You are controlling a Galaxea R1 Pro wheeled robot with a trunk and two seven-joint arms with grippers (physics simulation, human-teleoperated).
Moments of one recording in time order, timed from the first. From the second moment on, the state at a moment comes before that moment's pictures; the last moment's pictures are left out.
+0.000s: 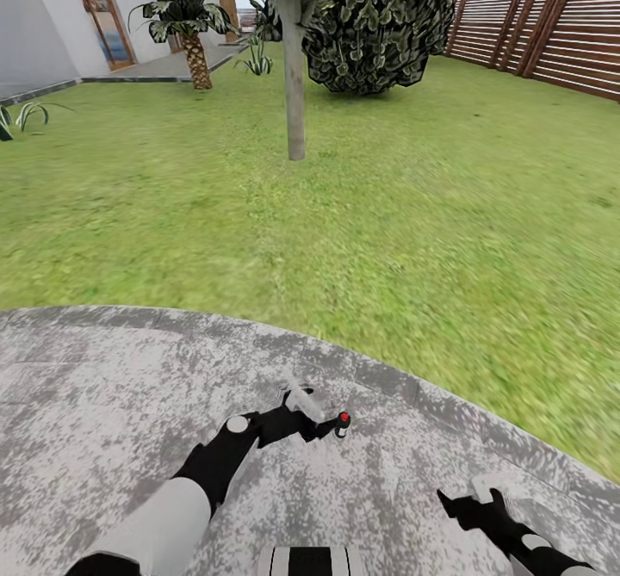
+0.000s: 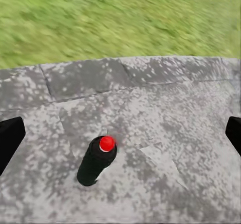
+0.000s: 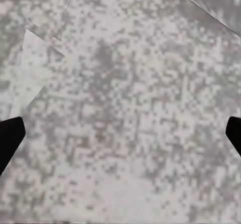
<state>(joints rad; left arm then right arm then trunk) -0.72 -0.17 -0.11 -0.48 -0.24 -0.17 -0.65 -0.59 -0.24 0.05 -0.02 0.00 -0.42 0.26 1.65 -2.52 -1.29</state>
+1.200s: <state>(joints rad) -0.72 -0.16 -0.04 -0.45 -0.25 -0.45 -0.73 -0.59 -0.24 0.06 -0.02 0.00 -0.42 0.26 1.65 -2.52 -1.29</state>
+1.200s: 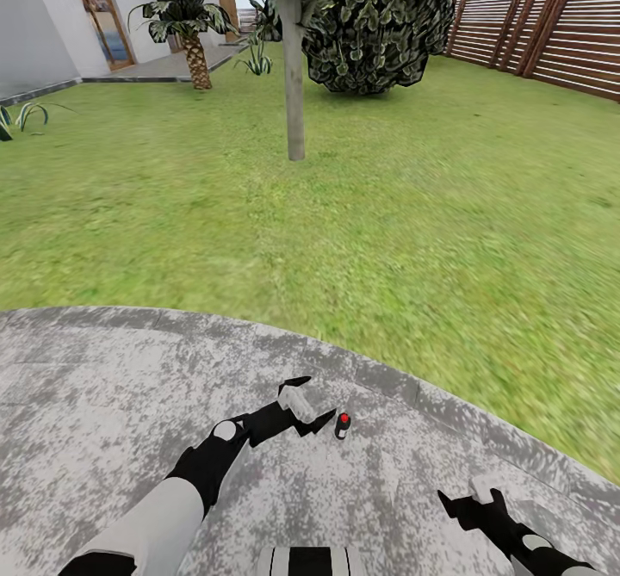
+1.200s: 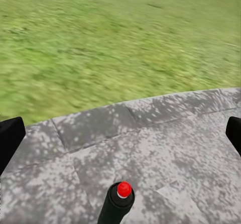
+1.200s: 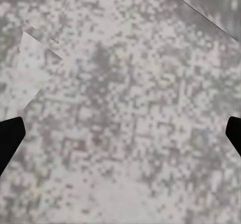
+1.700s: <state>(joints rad) -0.72 -0.15 -0.04 -0.45 -0.25 -0.45 -0.73 -0.59 -0.24 0.06 -0.02 0.00 -0.42 0.25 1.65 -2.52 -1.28</state>
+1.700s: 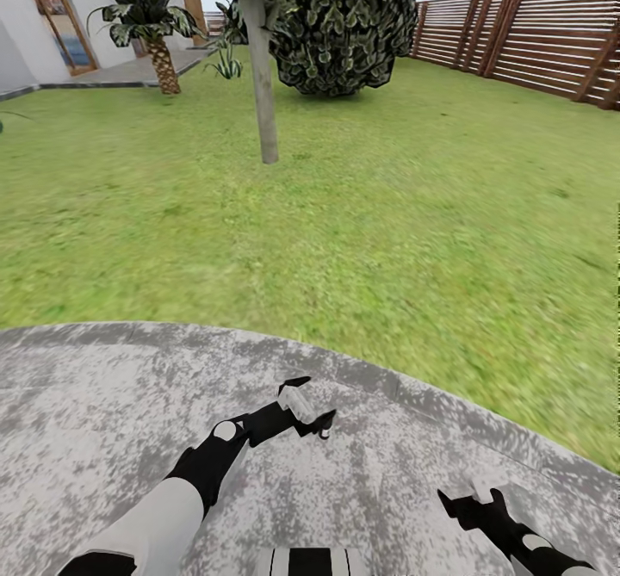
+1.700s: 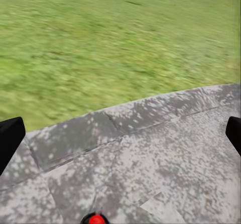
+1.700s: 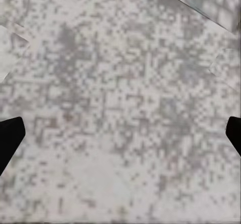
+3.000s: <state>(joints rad) -0.72 -0.15 -0.04 -0.45 -0.25 -0.45 -0.73 -0.59 -0.24 0.06 -0.02 0.00 -0.42 0.26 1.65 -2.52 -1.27</state>
